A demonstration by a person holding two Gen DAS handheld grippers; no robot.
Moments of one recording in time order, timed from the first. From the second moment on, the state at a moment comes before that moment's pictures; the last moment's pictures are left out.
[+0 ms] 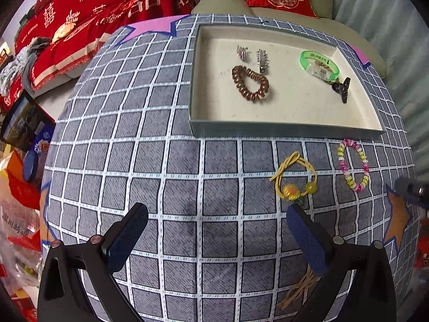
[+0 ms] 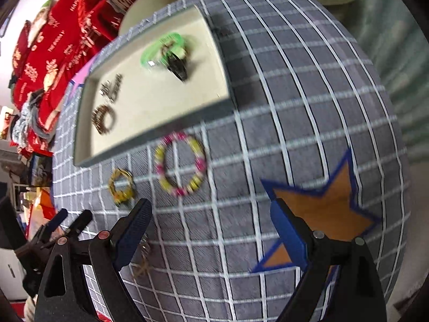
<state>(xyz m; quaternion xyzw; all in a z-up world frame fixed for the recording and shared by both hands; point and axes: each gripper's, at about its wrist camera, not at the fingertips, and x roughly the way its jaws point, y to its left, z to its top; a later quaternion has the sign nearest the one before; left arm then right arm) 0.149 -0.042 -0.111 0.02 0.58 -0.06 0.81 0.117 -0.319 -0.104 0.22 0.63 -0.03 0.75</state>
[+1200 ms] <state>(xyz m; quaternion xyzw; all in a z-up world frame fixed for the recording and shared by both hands) 0.176 -0.089 -0.138 0.05 0.58 -0.12 0.80 0.167 -0.281 -0.136 0.09 0.64 -0.07 0.76</state>
